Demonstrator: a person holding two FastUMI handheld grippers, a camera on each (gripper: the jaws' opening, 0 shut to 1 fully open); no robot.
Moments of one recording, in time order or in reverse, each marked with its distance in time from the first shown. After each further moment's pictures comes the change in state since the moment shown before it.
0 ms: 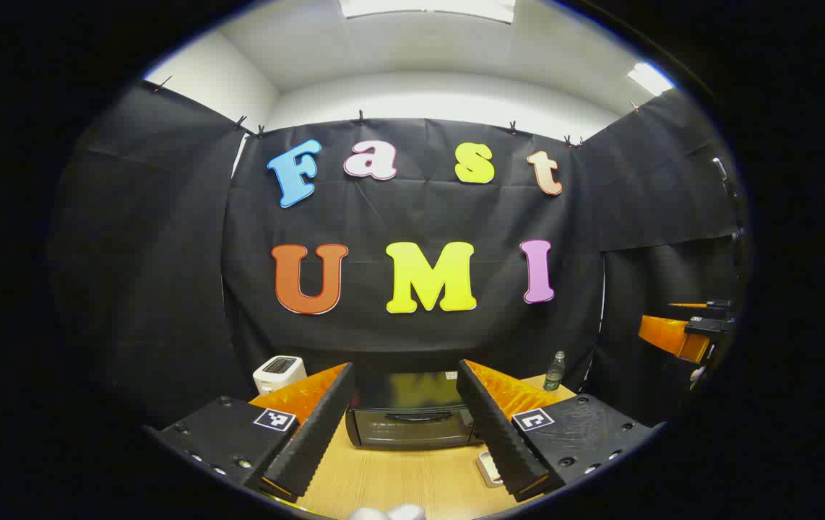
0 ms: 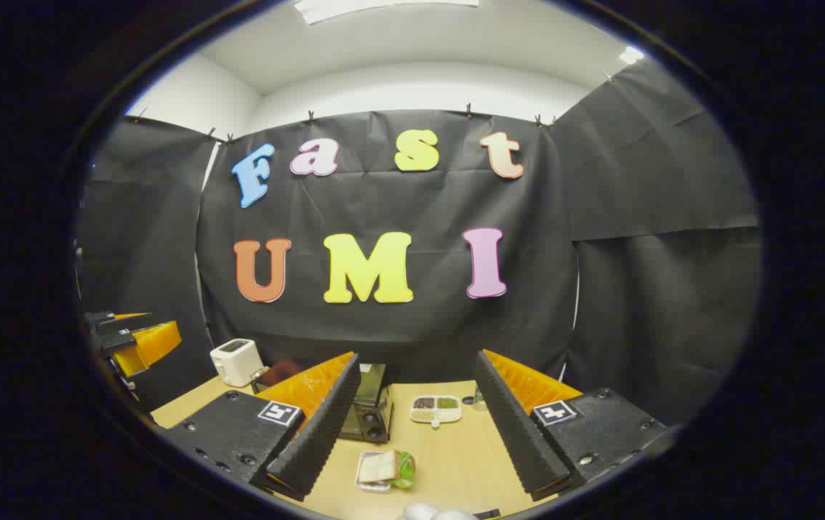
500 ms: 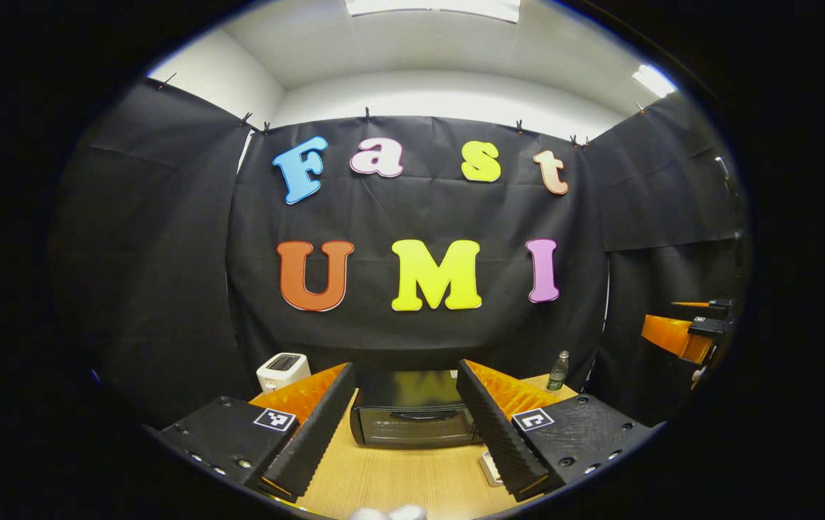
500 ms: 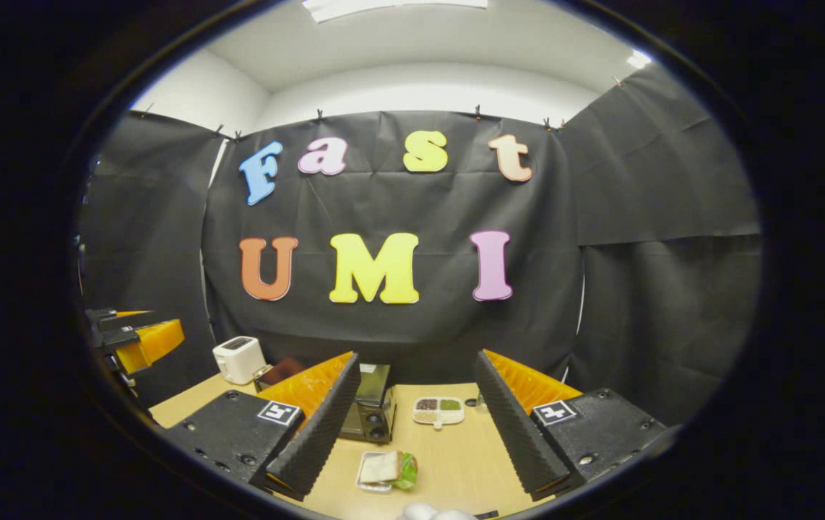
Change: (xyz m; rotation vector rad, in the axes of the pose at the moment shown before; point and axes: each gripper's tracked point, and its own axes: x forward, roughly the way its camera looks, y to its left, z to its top) left arm -0.002 0.010 0.003 -0.006 0.004 0.016; right arm 0.003 0.007 0.002 -0.020 -0.003 0.015
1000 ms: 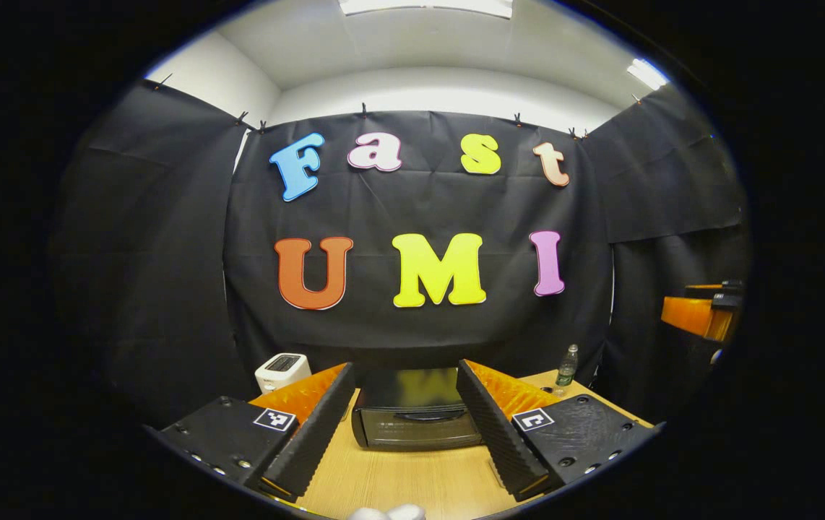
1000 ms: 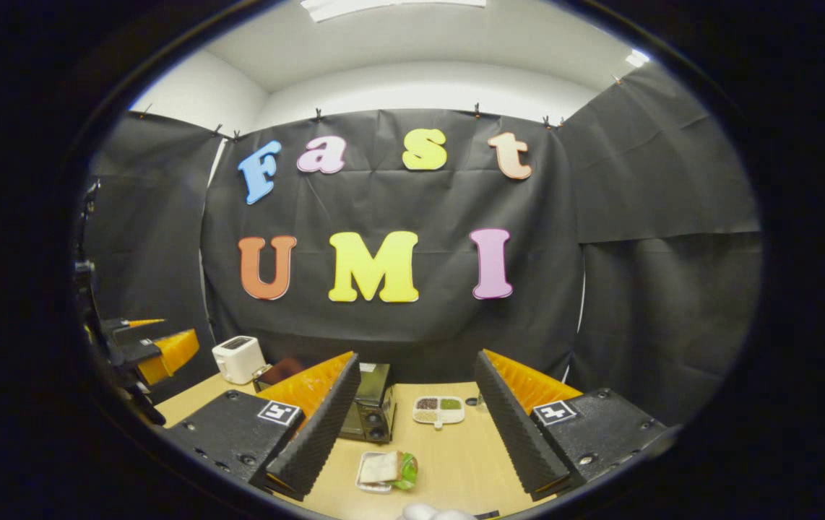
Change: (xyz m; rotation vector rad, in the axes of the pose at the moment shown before) left arm 0.029 0.003 -0.031 0.028 0.014 0.000; right arm 0.006 -0.003 -0.003 0.012 0.000 0.004
